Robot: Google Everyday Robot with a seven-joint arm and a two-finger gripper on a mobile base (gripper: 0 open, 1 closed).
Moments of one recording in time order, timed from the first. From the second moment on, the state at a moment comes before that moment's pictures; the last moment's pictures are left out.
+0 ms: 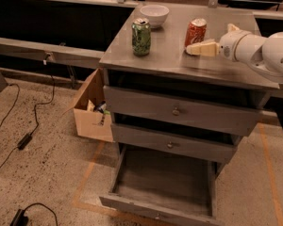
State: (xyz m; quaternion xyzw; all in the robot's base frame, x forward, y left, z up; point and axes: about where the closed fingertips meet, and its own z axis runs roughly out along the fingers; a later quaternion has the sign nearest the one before) arm 0.793 -0.244 0.897 -0.25 0.73 0.10 0.63
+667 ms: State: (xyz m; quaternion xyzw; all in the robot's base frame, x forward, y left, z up) arm 0.838 -0.244 0.887 -0.26 0.73 0.11 0.62
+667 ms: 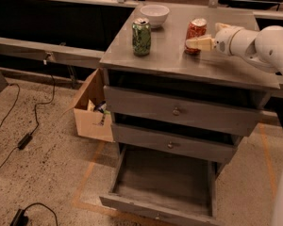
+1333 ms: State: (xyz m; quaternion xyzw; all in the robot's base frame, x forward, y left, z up) arm 0.836 -0.240 0.889 -0.27 0.73 0.13 0.62
